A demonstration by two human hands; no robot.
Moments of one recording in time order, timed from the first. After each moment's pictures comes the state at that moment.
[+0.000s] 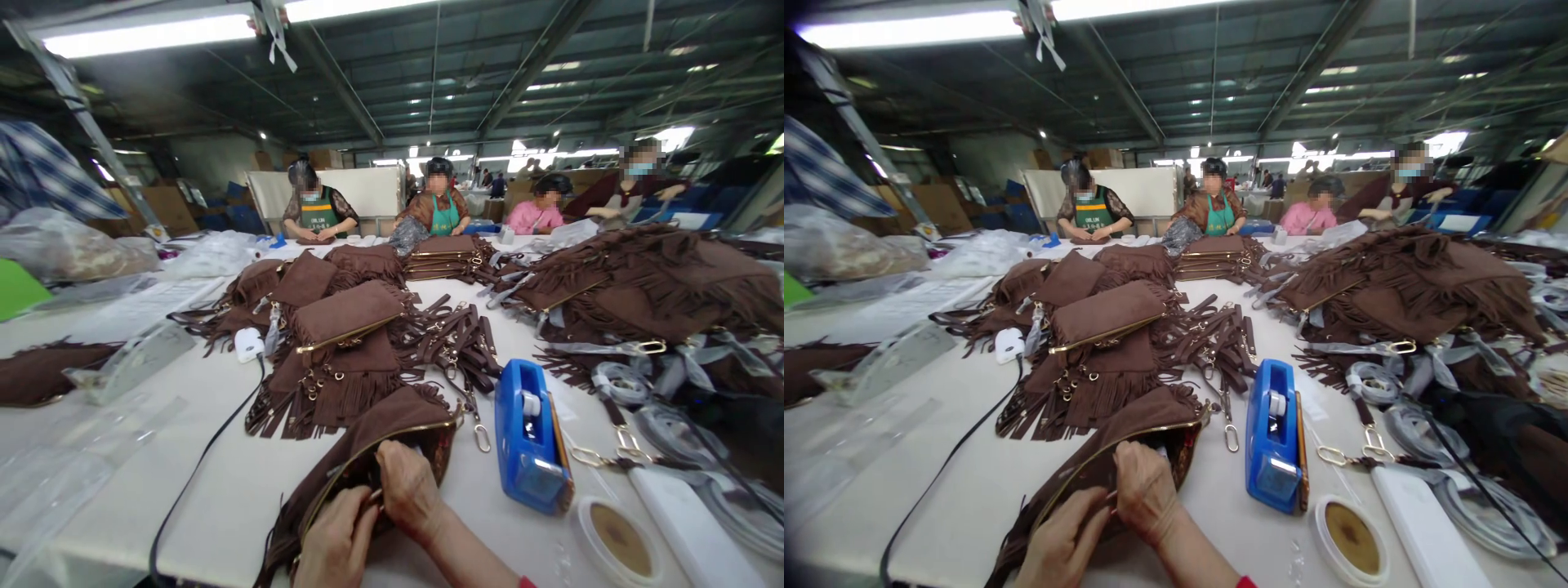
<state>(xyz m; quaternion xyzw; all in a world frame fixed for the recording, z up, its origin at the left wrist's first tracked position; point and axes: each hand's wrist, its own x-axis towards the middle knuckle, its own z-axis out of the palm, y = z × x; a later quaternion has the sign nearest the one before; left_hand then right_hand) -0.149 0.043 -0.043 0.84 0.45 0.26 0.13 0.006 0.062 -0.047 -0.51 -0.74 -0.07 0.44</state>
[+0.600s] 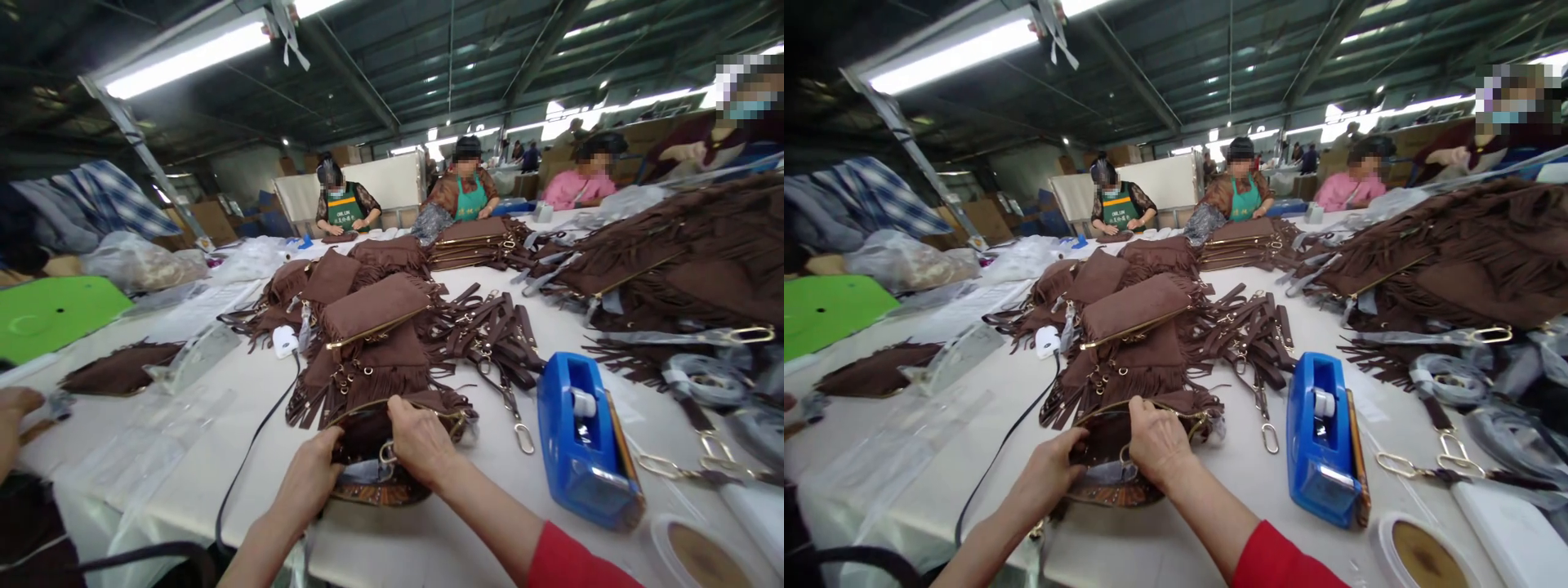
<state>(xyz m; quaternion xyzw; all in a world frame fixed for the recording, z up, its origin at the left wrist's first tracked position) -0.184 0.118 0.026 0.78 0.61 -0.01 0.12 0.001 0.103 0.020 -0.61 -0.76 0.12 0.19</state>
